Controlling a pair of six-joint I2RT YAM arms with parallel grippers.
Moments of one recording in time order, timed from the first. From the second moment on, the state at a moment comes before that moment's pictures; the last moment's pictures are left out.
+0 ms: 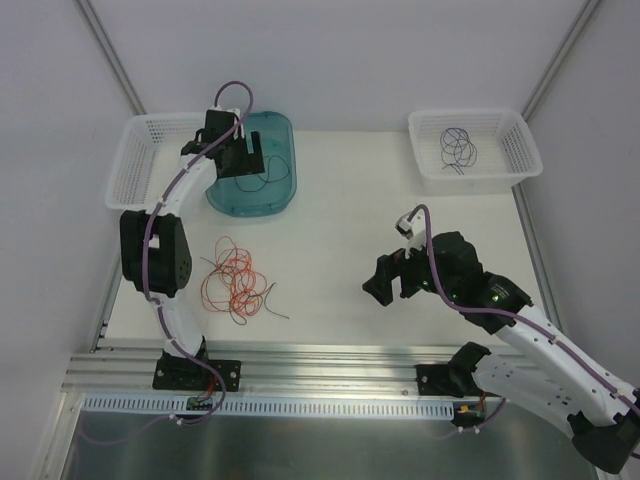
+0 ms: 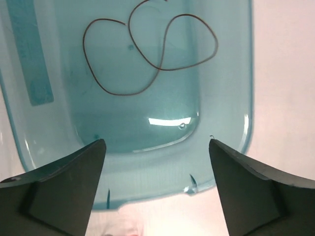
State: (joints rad) left arm -0.15 1.93 1.65 -0.53 0.03 -0.24; right arm 0.75 0.77 0.78 -0.56 -0.15 0.27
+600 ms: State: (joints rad) left arm -0.30 1.05 0.77 -0.53 -0.01 -0.45; right arm 0.81 0.87 0.73 -0.47 -0.20 0.34
